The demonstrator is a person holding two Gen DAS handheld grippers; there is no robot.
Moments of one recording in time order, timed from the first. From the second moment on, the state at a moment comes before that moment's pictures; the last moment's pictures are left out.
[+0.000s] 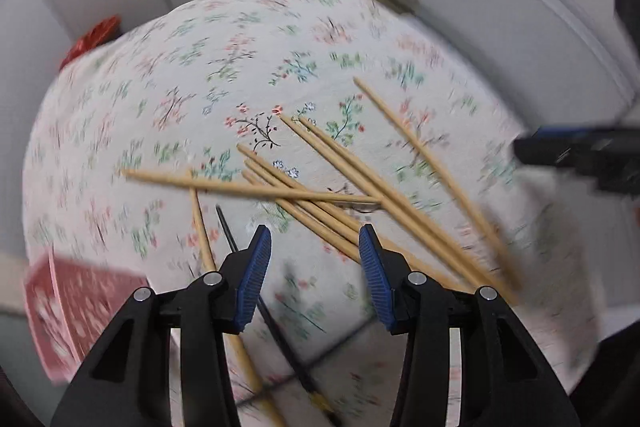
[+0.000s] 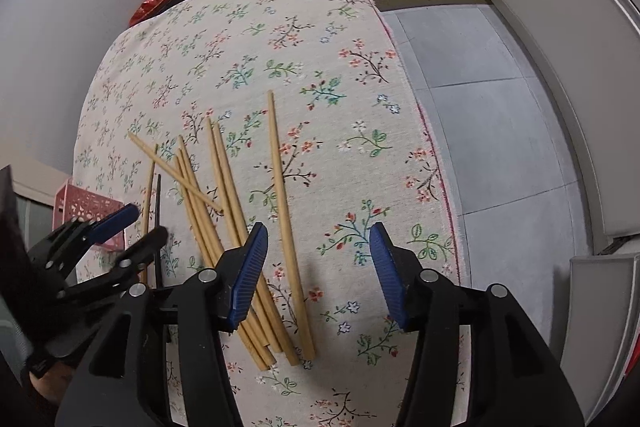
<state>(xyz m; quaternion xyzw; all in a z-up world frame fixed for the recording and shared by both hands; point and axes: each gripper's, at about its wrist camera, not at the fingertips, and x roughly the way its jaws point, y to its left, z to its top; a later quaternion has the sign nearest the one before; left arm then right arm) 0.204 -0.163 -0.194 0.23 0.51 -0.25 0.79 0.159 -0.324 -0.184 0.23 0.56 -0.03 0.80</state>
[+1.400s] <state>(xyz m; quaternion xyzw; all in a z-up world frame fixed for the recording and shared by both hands) 0.354 -0.192 -0.229 0.20 0.57 -0.22 0.76 0.157 -0.352 -0.190 0.27 0.55 -0.03 0.79</state>
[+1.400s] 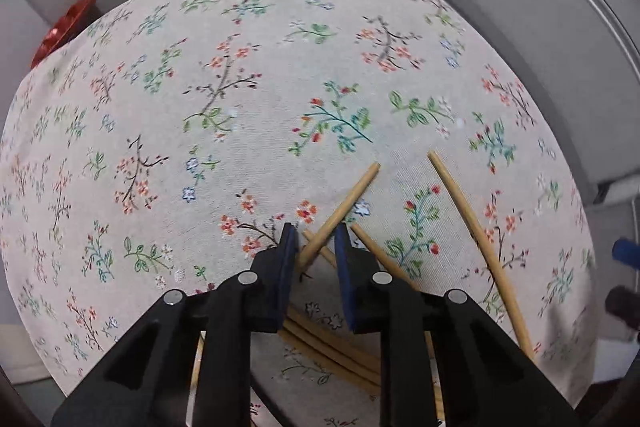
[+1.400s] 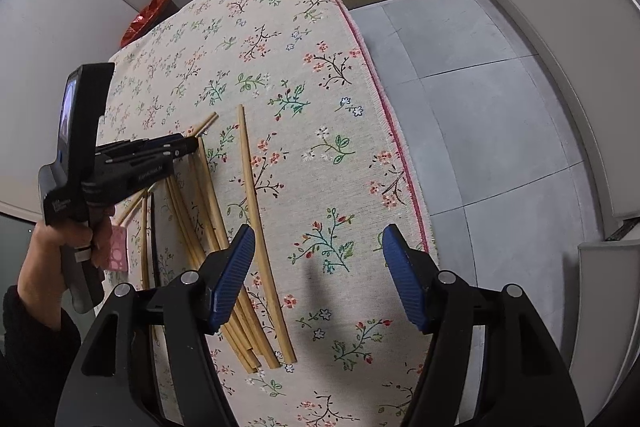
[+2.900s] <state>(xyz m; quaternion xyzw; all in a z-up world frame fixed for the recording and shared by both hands) 0.130 0.017 -0.032 -0.05 0.33 -0.17 0.93 0.236 -0.266 -0.185 0.12 0.51 -0.04 0.85</state>
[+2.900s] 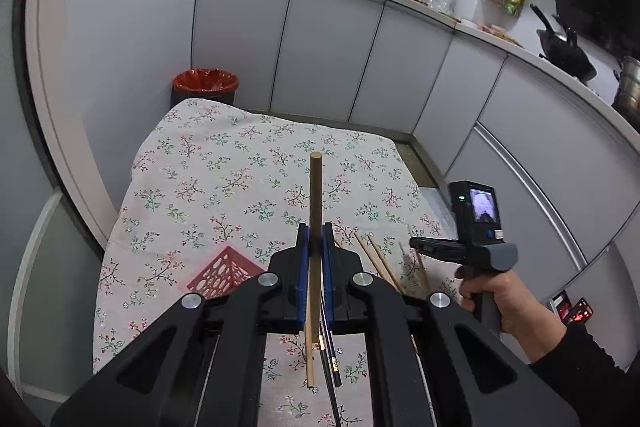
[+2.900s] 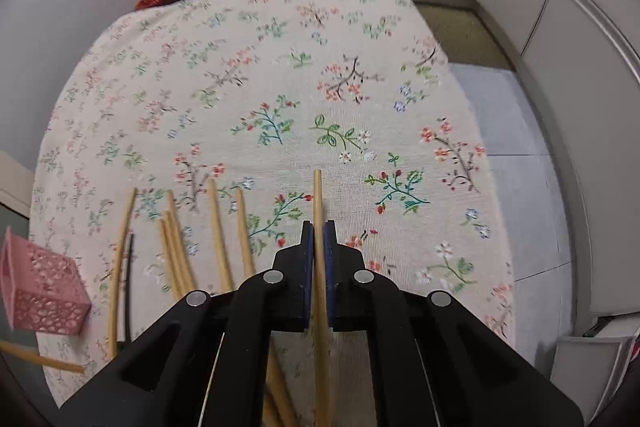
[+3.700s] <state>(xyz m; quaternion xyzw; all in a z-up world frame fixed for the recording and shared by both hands) 0.096 0.069 0.013 -0.05 0.18 -0.07 0.98 0.117 -0.184 0.022 0.13 0.23 0.07 0.96</state>
